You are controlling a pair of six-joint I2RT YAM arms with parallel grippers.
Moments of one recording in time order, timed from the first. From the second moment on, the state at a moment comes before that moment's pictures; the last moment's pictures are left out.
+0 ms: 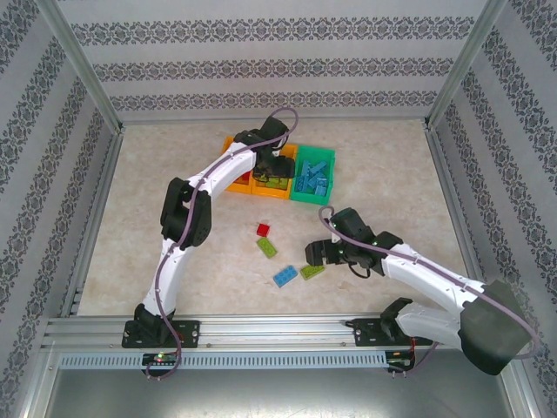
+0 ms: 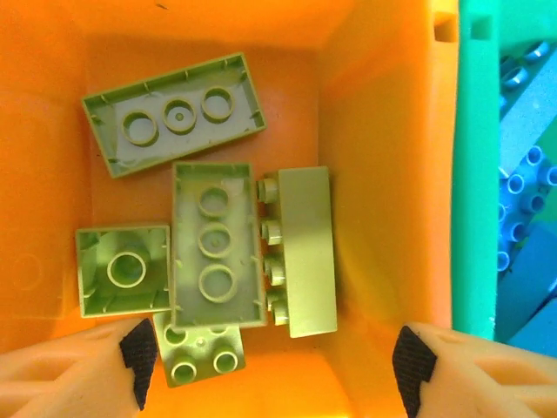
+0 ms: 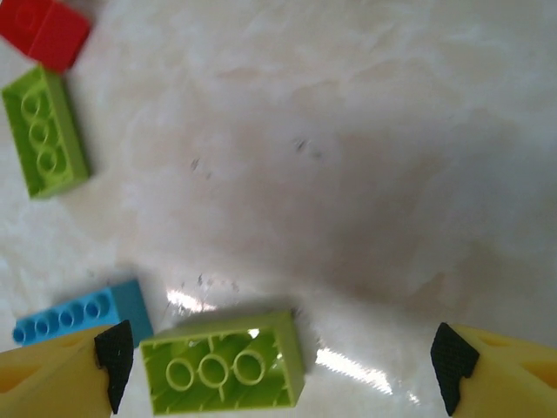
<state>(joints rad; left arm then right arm) -0.50 2.33 2.12 -0.89 0.07 -0.43 0.63 1.10 0.58 -0.51 -0.12 0.45</state>
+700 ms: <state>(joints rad) -0.50 2.14 1.85 -0.76 0.12 -0.46 0.85 1.24 0.56 -0.53 -0.06 0.46</state>
